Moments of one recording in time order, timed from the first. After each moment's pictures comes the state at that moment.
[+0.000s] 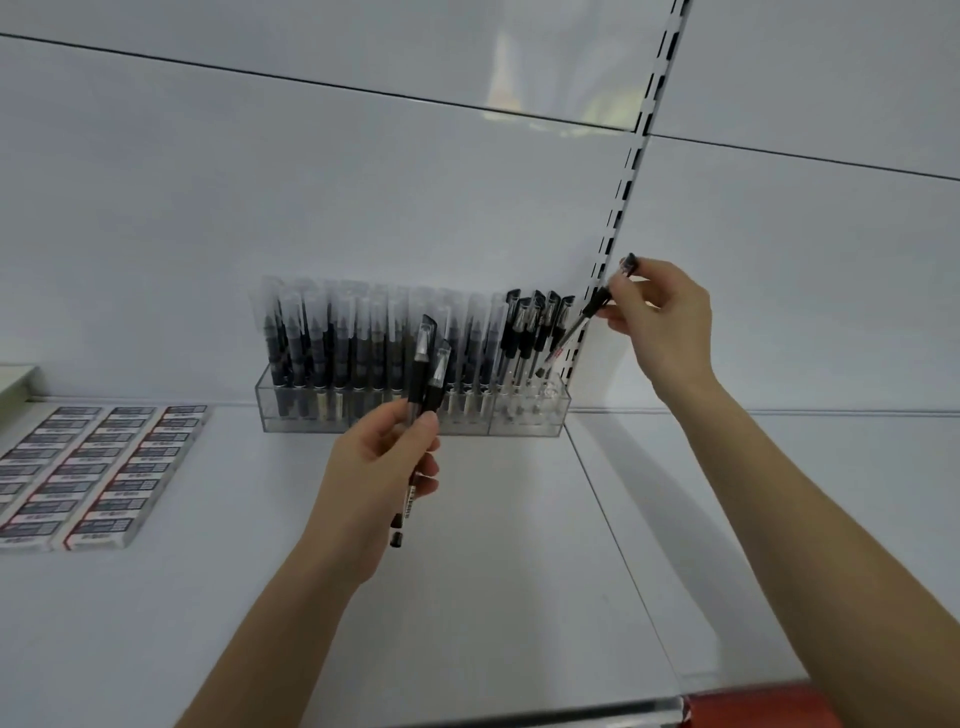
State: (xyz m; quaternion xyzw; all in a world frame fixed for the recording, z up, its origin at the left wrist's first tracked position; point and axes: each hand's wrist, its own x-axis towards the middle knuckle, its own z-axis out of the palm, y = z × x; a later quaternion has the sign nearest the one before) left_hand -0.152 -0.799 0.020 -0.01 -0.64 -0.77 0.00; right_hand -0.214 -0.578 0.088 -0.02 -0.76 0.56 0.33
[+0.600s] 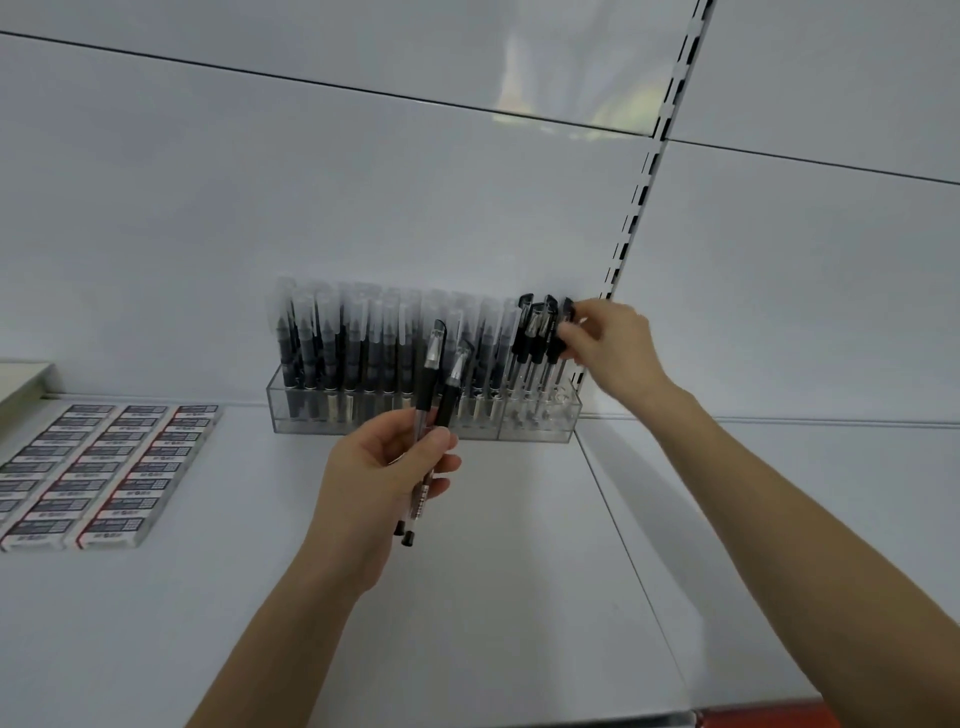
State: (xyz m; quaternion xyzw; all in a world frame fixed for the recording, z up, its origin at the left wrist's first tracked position) left_hand -0.150 -0.805 0.019 -0.02 -0.61 -0.79 0.01; right_hand -0.241 -0.596 0.067 0.04 -0.91 0.34 0.24
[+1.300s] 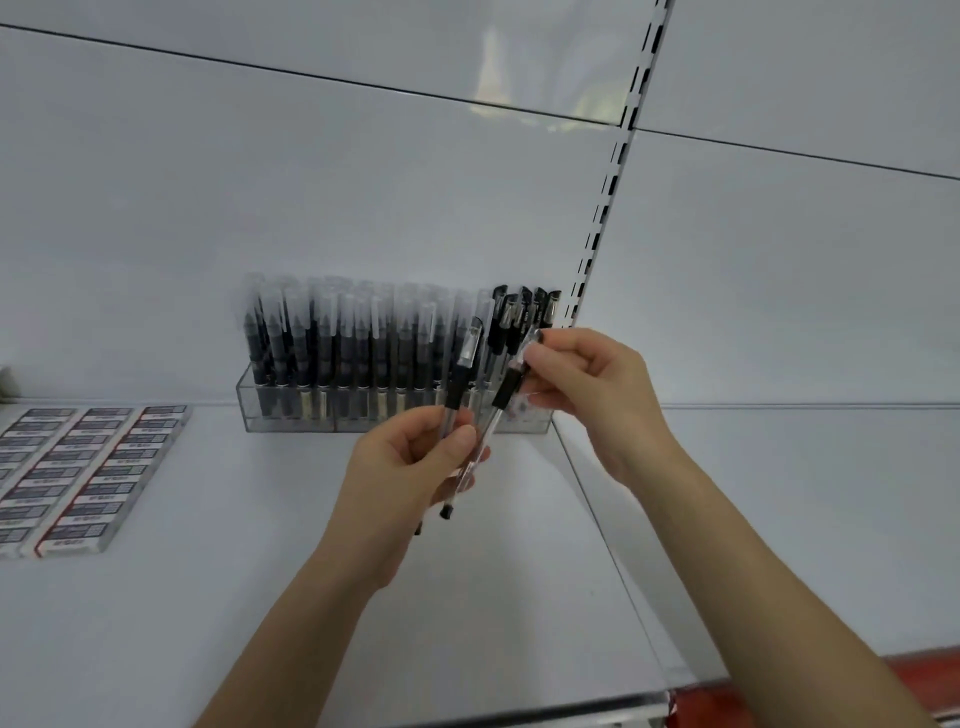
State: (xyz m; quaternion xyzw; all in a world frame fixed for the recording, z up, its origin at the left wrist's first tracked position) left_hand -0.145 -0.780 0.021 -0.07 -0.62 -0.78 -0.03; right_hand -0.162 -0.622 0.069 0.04 -0.71 0.69 0.14
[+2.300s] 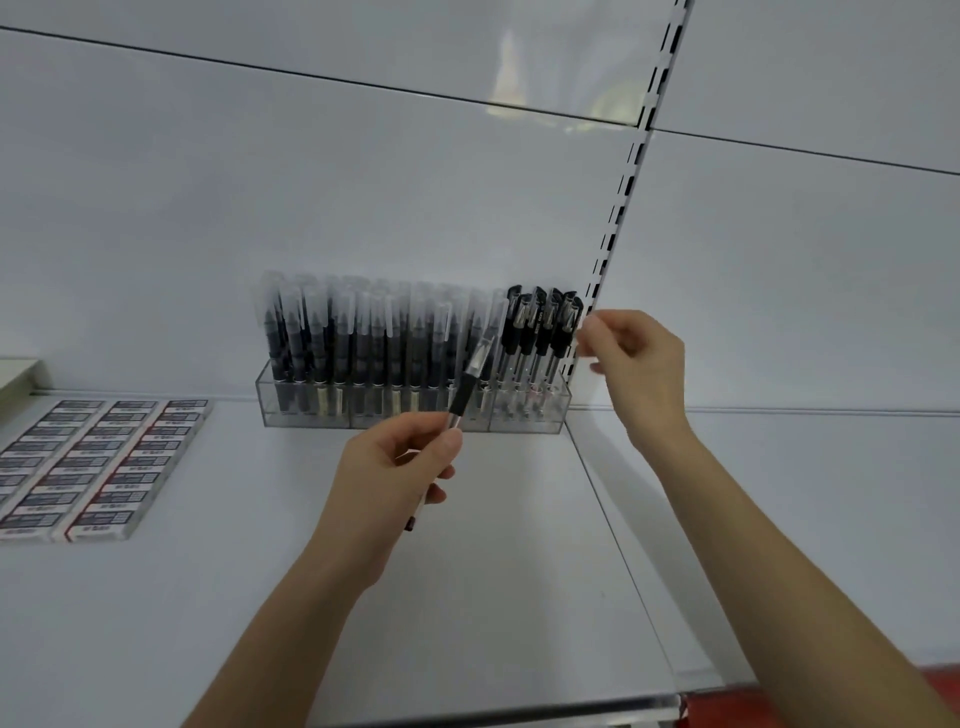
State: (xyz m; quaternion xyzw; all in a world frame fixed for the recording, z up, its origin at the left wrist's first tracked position) left_hand -0.145 -0.795 0.017 -0.04 -0.70 -0.71 0.01; right_hand -0.197 -0.595 0.055 -0.02 -0.77 0.57 0.29
